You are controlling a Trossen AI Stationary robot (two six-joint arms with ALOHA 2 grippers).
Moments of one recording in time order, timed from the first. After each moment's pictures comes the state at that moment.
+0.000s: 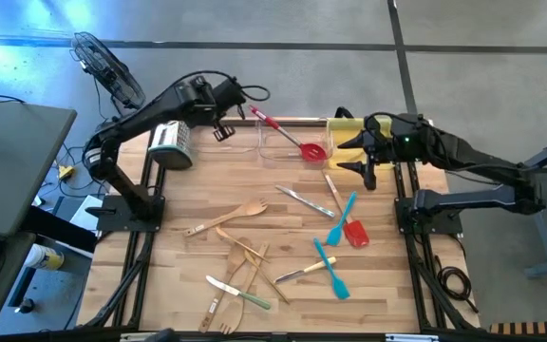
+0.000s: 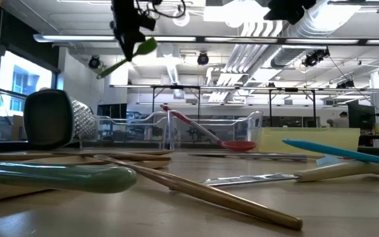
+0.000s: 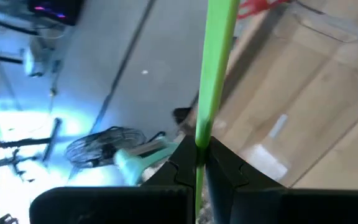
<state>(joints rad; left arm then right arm) 0.50 1.59 1.73 -1.27 -0.64 0.09 -0.33 0.90 1.02 -0.55 -0.16 -0.15</state>
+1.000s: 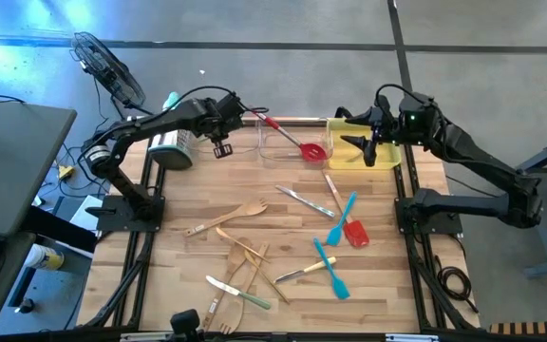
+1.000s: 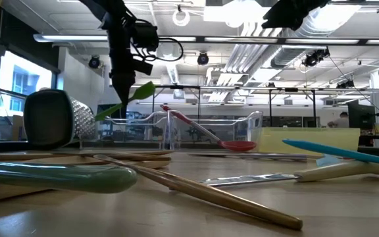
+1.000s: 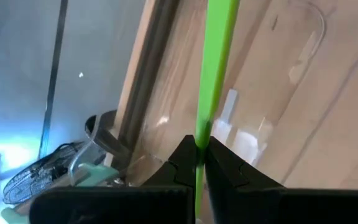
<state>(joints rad) 0.62 1.59 1.32 -0.91 -0.36 0.34 -0.60 0.91 1.02 -0.46 -0.27 -0.19</state>
